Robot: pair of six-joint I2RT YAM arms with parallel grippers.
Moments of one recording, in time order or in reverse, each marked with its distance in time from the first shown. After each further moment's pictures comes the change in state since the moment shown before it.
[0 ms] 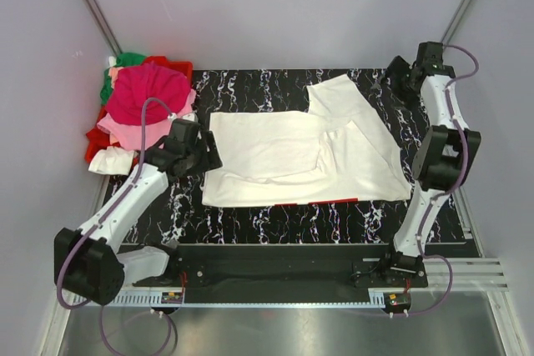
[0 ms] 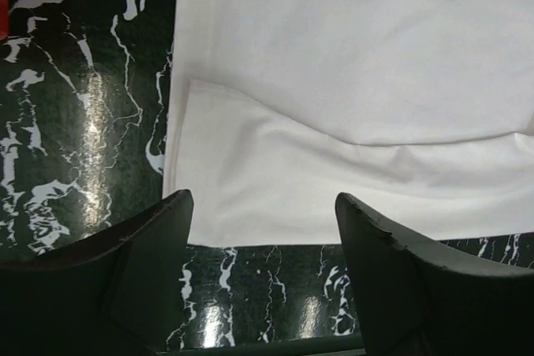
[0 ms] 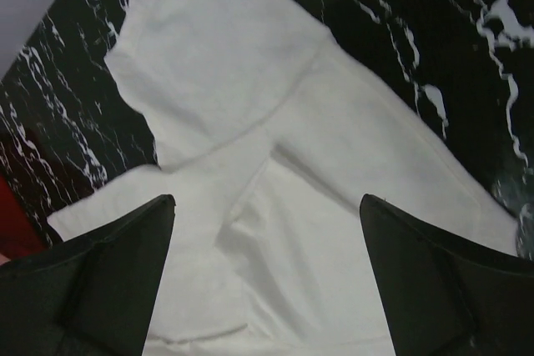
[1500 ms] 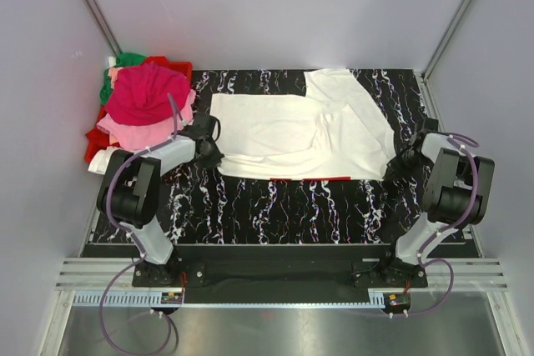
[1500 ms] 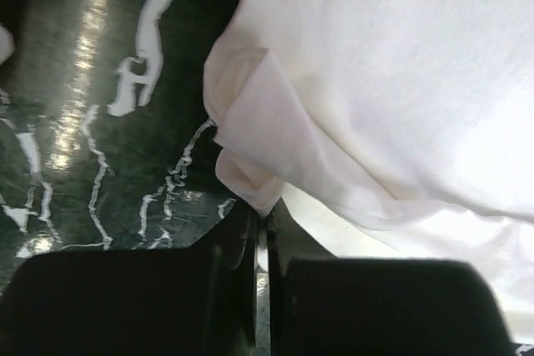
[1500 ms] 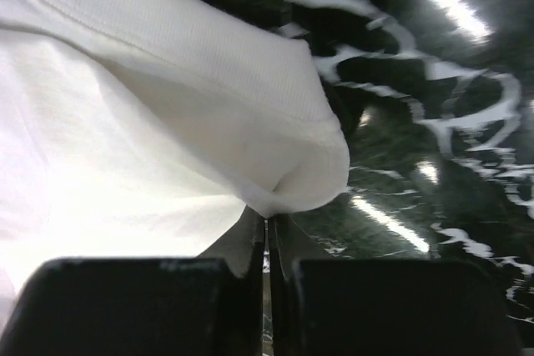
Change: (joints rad) left arm 0.079 0.509 0.080 0.227 -0.033 -0.175; right arm -0.105 -0.222 -0.760 0.078 0.103 0.102
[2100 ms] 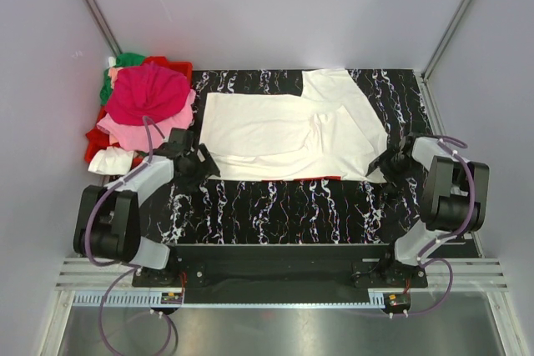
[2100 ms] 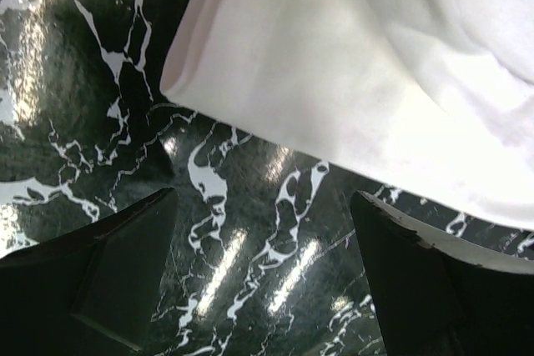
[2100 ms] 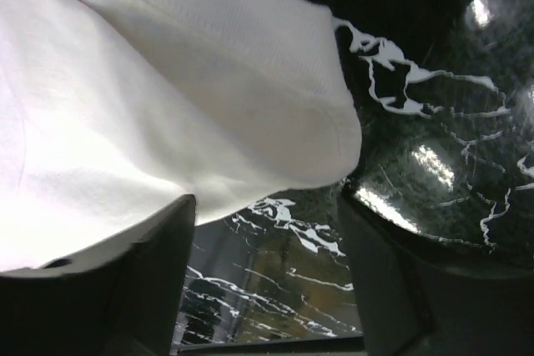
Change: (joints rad) left arm 0.103 -0.298 -0.222 -0.098 0.177 0.043; right arm 0.087 -0.076 -0.070 -0.027 -0.015 0.061
